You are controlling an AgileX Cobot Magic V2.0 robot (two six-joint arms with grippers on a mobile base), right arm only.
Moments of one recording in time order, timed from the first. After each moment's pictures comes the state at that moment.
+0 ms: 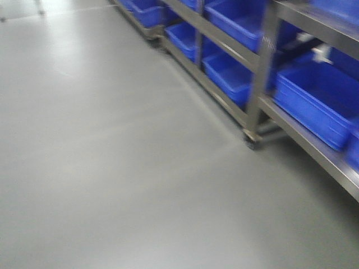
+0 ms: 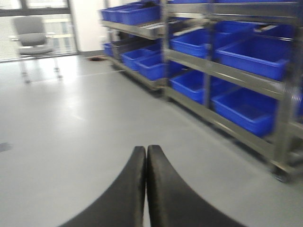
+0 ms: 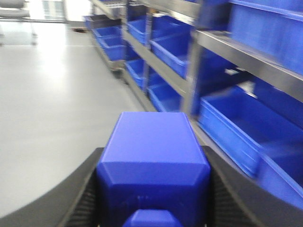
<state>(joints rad) 0.02 0.07 -0.35 0.01 0.55 -0.13</state>
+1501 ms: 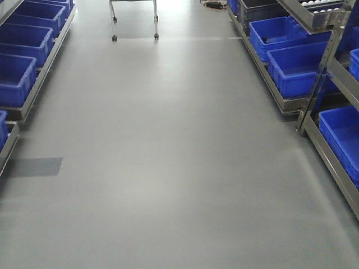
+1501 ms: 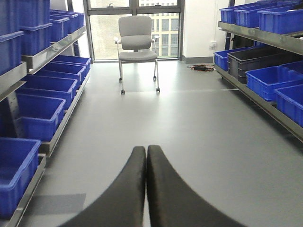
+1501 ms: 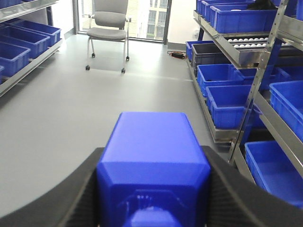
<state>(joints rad) 0.02 0.07 -0.35 0.01 0.55 -0.13</state>
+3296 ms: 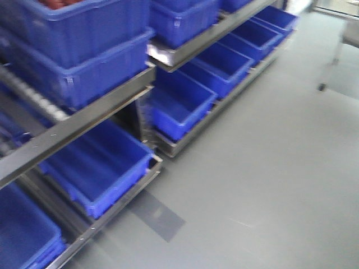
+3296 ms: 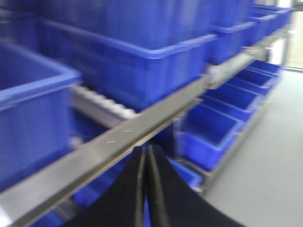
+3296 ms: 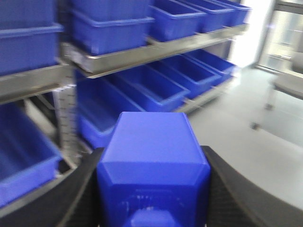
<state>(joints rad) 0.02 0.07 -0.35 0.01 0.55 -0.13</state>
